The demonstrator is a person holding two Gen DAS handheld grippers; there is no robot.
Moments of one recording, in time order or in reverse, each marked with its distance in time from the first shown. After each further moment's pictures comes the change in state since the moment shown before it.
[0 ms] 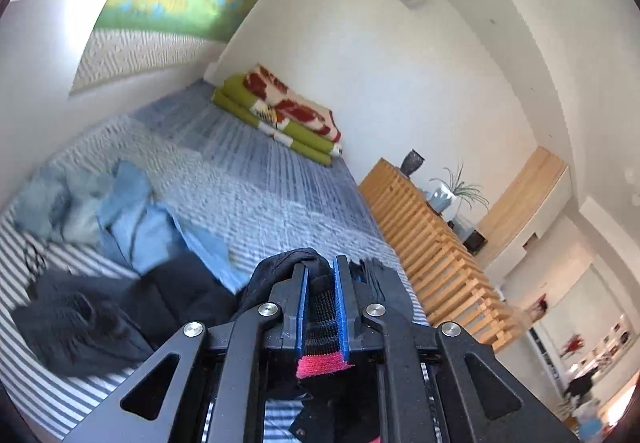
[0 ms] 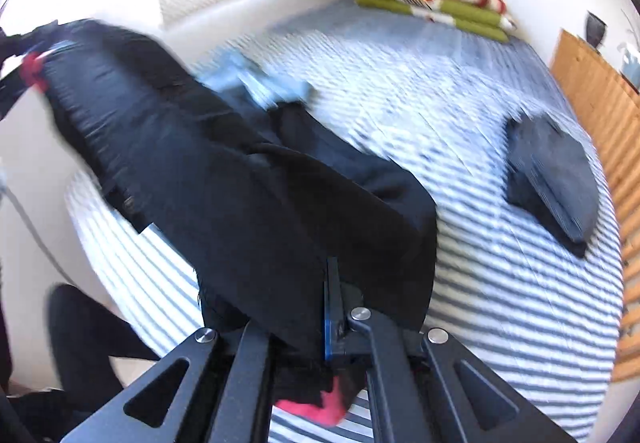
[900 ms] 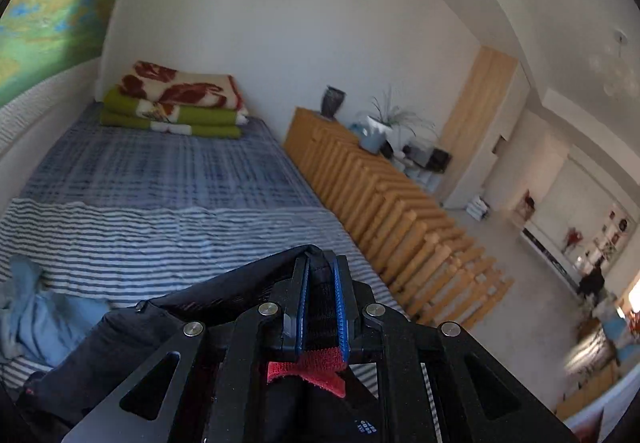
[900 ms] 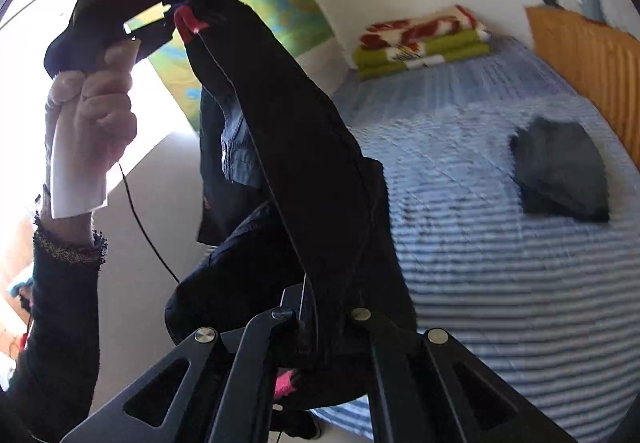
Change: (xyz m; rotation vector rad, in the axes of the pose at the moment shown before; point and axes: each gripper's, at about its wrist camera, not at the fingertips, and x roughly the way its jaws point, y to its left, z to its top) left arm 0.252 -0.275 0.006 0.337 0.277 -0.174; right arm -0.123 -0.035 -0.032 0.379 -0.247 0.193
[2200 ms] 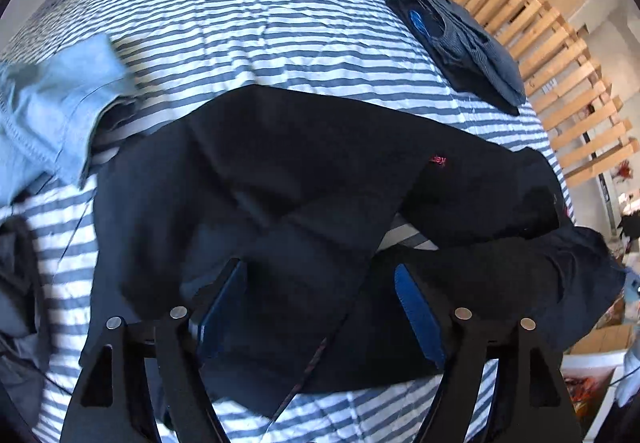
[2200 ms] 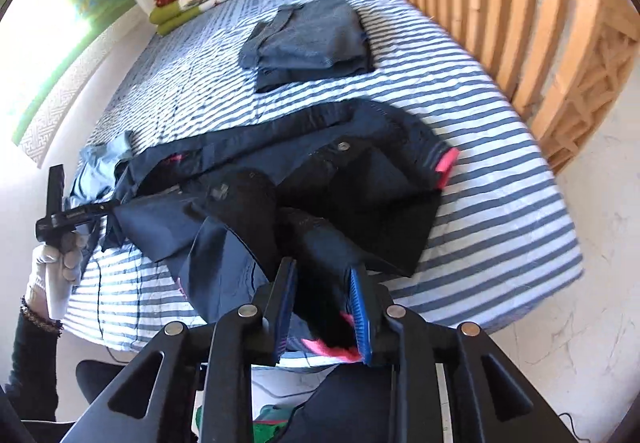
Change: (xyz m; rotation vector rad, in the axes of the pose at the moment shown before) left arm 0.189 0.227 -0.294 -0.091 0.604 0.211; right arm -0.070 -0.206 -0.076 0.283 0.189 -0.526
